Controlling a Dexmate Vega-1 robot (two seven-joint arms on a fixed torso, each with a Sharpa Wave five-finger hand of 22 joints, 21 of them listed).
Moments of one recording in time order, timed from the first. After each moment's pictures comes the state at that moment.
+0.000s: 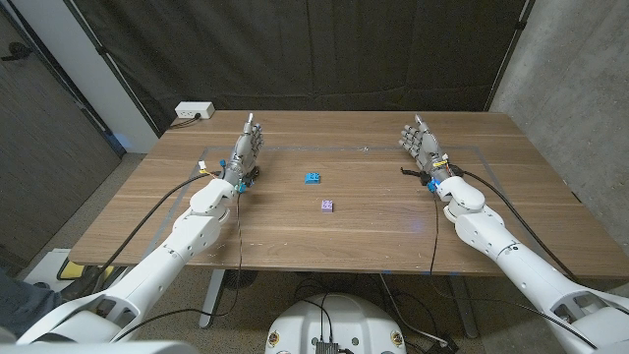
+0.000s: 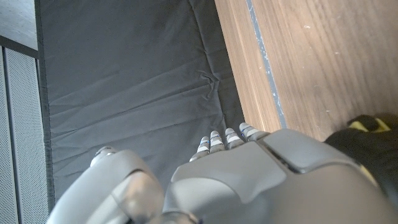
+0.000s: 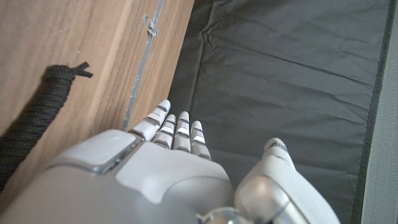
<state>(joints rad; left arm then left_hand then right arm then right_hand) 0.85 0.50 0.35 -1.31 -0.66 -0.29 -0.04 0.33 -0.05 -0.09 0.12 0.30 -0.11 0.04 0.19 0.18 -0.07 0.01 0.20 0.18 -0.13 0.01 0.18 0.18 -0.13 -0.03 0.19 0.18 -0.83 -0.50 -0.38 -1.28 0.63 0.28 0.03 0.17 -0.02 0.25 -0.09 0.19 0.09 0.08 0.19 0.18 0.13 0.11 0.20 0.18 0.03 0.05 0.19 0.18 0.15 -0.04 0.19 0.17</state>
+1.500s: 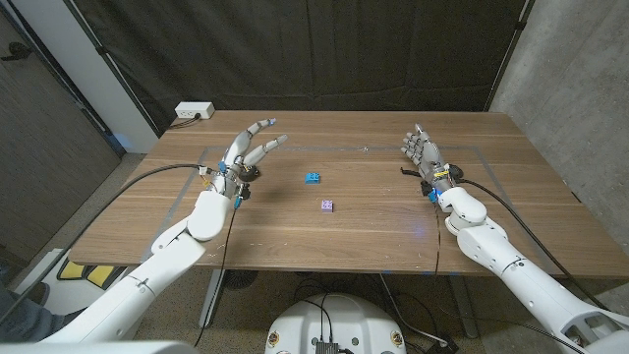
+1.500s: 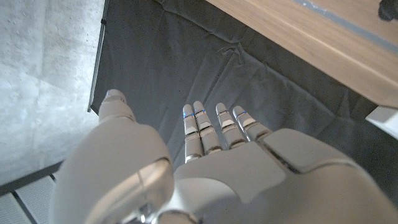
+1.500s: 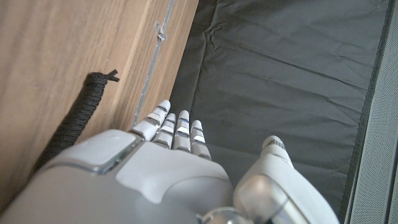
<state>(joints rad) 1.12 0.67 0.30 -1.74 0.15 -0.29 0.42 0.75 -0.02 -0.03 -0.08 0.32 0.42 -0.04 0.29 0.18 0.43 -0.13 0.27 0.18 0.26 -0.04 0.21 0.18 0.09 -0.01 0.23 0.18 -0.93 -0.53 -0.35 -1.38 0.59 0.30 -0.03 0.19 0.00 0.25 -0.09 0.19 0.10 0.08 0.20 0.18 0.15 0.12 0.21 0.18 0.05 0.06 0.19 0.18 0.15 -0.04 0.19 0.17</state>
